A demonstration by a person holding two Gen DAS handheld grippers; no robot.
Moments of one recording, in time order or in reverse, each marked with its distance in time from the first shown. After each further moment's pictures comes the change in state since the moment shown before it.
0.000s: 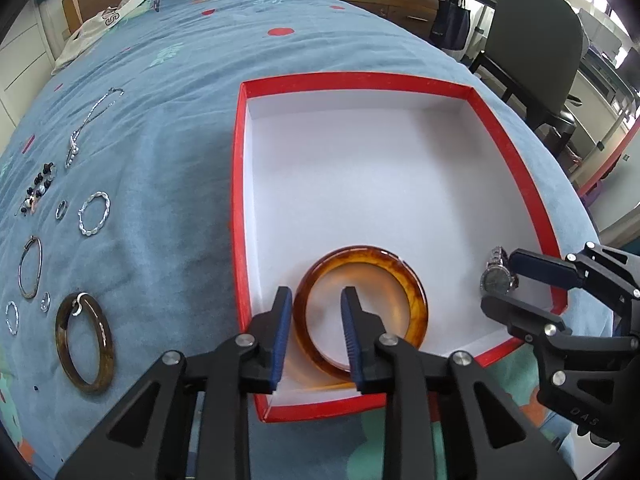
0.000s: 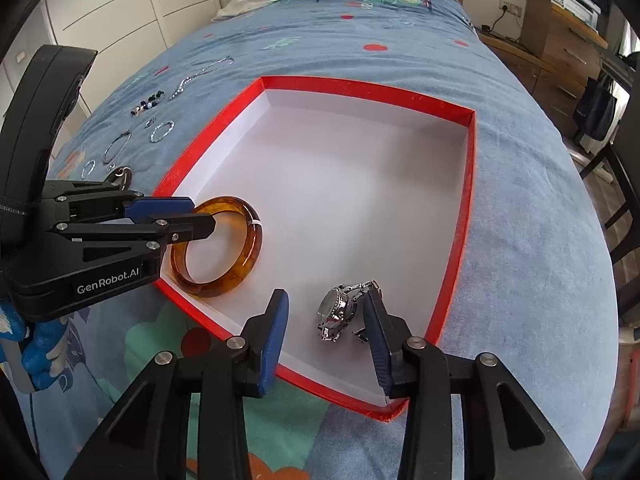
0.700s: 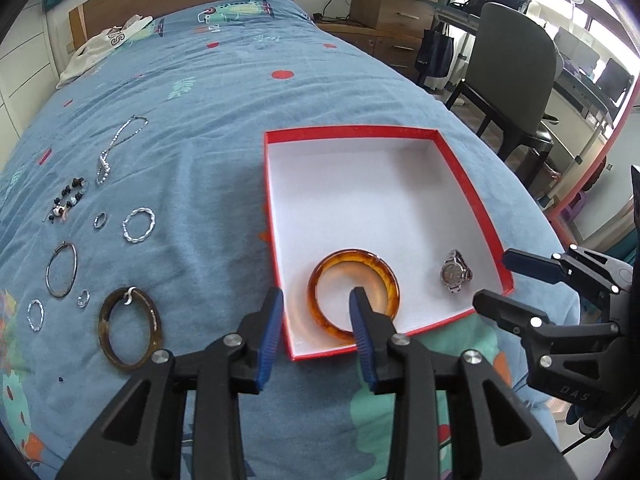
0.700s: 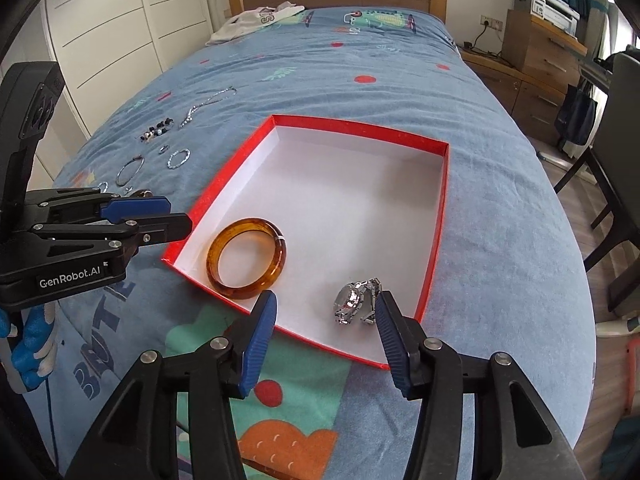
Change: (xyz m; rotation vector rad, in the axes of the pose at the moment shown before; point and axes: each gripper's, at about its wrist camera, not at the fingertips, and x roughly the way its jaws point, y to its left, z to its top) left arm -0.071 0.017 -0.014 0.001 -0.111 -0.044; right arm -0.047 0.020 -0.005 0.024 -0.081 -0.028
